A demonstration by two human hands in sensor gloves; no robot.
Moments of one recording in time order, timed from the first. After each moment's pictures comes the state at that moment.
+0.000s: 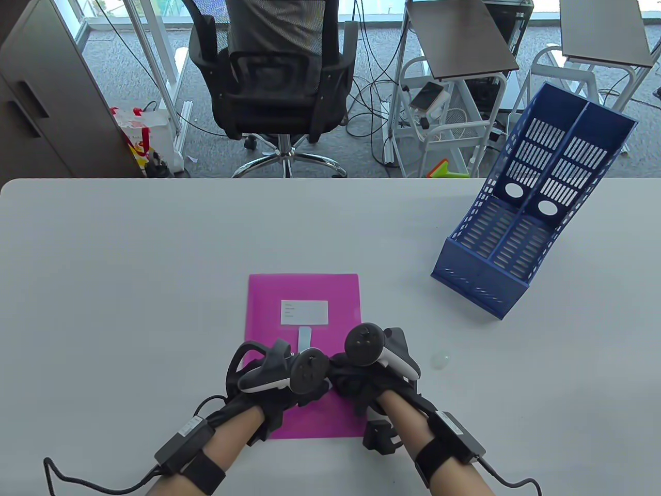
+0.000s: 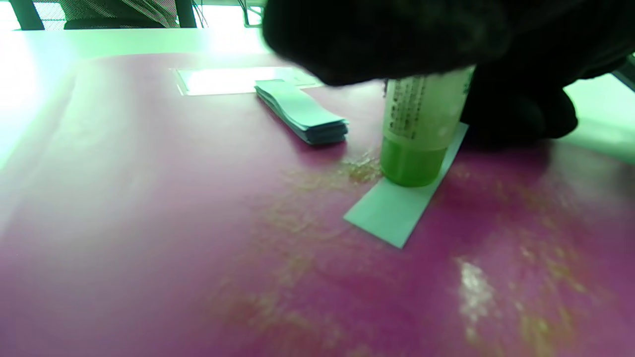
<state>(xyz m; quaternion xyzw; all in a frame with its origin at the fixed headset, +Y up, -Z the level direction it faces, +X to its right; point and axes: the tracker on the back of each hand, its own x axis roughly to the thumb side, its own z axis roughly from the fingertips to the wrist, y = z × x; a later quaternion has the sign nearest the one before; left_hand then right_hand) -0.107 -0.721 -0.243 -0.16 -0.29 -0.03 0.94 0.052 -0.778 -0.264 0.14 0.30 0.91 0.26</state>
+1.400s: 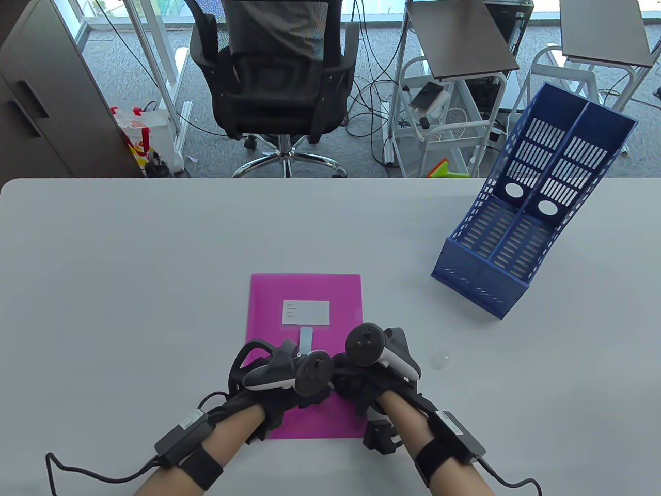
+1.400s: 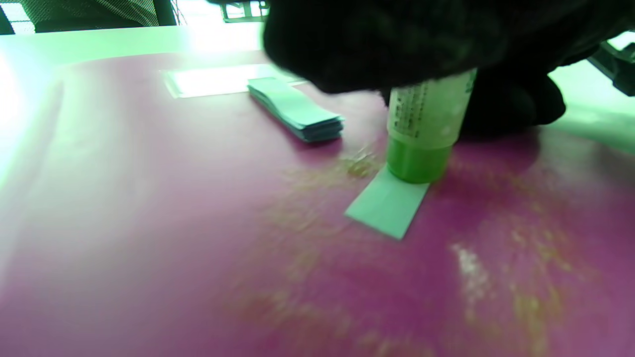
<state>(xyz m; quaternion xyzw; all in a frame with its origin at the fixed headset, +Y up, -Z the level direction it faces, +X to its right) -0.108 -0.721 -0.242 -0.15 -0.31 -0.04 0.94 0.050 -0.779 -0.265 0.14 0.28 0.92 0.24</state>
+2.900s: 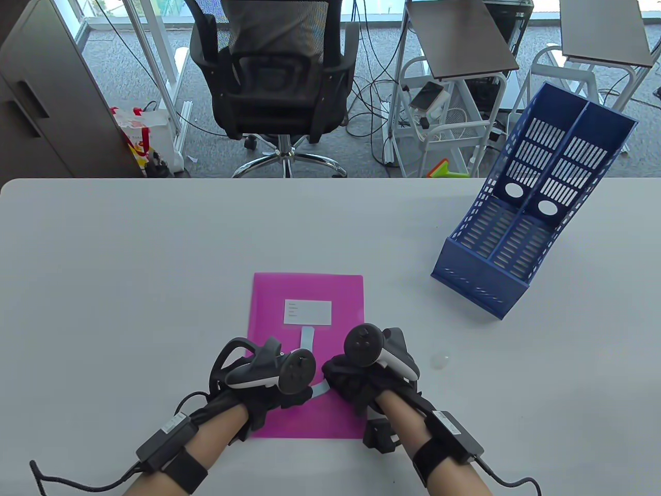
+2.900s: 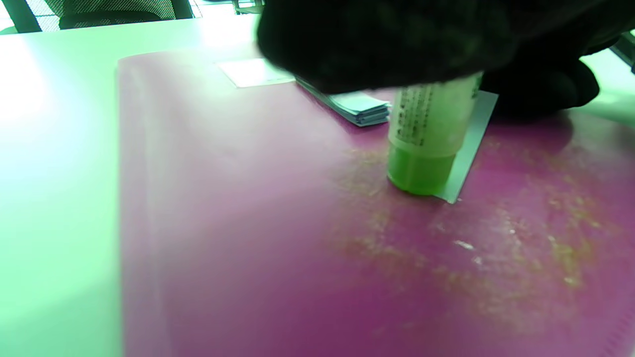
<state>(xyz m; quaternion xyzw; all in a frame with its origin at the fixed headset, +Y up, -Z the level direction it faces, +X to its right) -0.122 -0.719 -0.246 -0.16 -0.30 -0.05 0.94 0.052 -0.780 -0.267 0.13 0.28 0.92 0.25</state>
